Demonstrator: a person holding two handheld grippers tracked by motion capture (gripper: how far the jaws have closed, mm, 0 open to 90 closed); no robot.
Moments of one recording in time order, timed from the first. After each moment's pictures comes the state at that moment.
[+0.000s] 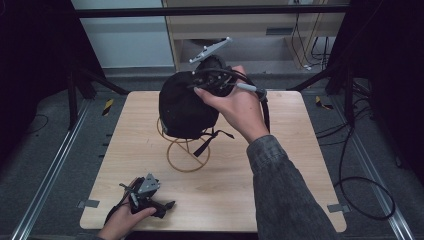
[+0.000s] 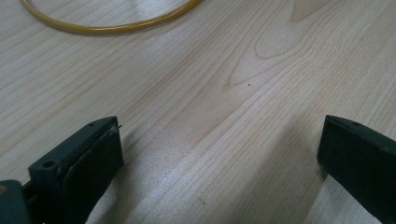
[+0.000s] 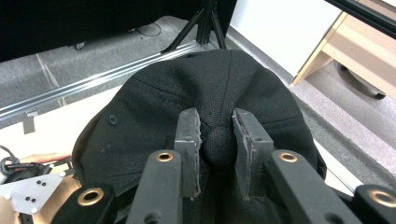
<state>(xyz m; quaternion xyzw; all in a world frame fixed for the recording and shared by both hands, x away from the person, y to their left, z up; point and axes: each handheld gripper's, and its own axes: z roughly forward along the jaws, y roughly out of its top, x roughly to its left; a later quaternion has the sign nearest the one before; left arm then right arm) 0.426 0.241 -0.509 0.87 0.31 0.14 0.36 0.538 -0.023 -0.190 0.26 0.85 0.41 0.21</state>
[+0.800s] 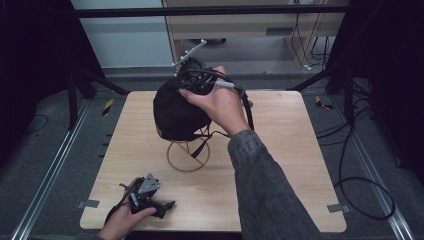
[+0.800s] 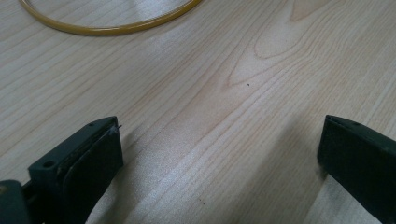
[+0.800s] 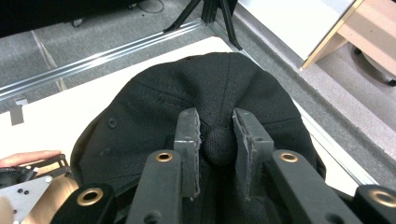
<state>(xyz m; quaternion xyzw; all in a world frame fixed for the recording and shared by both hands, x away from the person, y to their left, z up) 0.426 0.241 -0.509 0.87 0.31 0.14 0.36 0.565 0.015 -0.209 0.25 0.87 0.37 0.19</state>
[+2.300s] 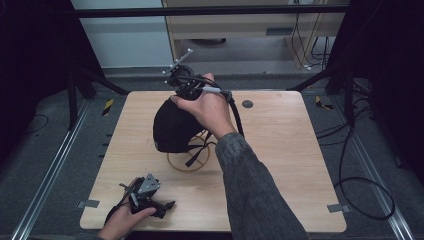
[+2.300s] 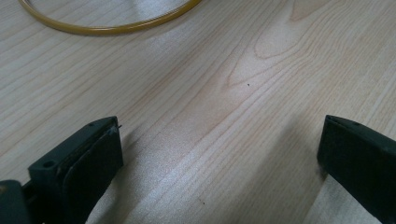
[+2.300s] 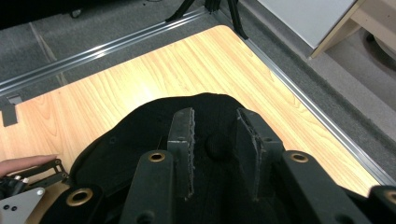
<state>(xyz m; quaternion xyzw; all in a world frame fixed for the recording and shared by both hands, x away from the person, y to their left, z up) 0.426 0.241 -0.509 0.87 0.31 0.14 0.36 0.577 0.040 -0.235 0.26 0.88 0.36 0.18</state>
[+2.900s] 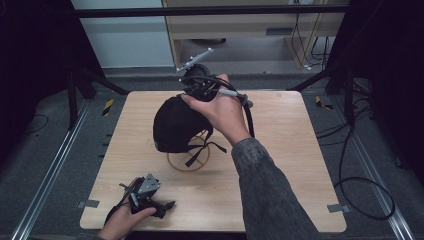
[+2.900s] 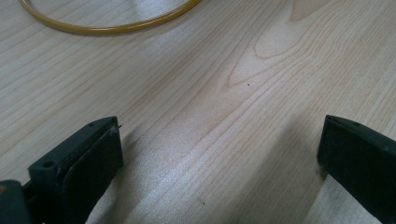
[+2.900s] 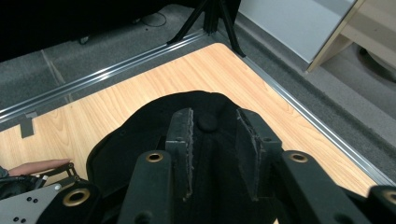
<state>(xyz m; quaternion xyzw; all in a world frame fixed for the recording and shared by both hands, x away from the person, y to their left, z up) 0.426 0.241 -0.509 0.87 0.31 0.14 0.36 0.558 0.007 -0.224 0.27 0.85 0.41 0.18</state>
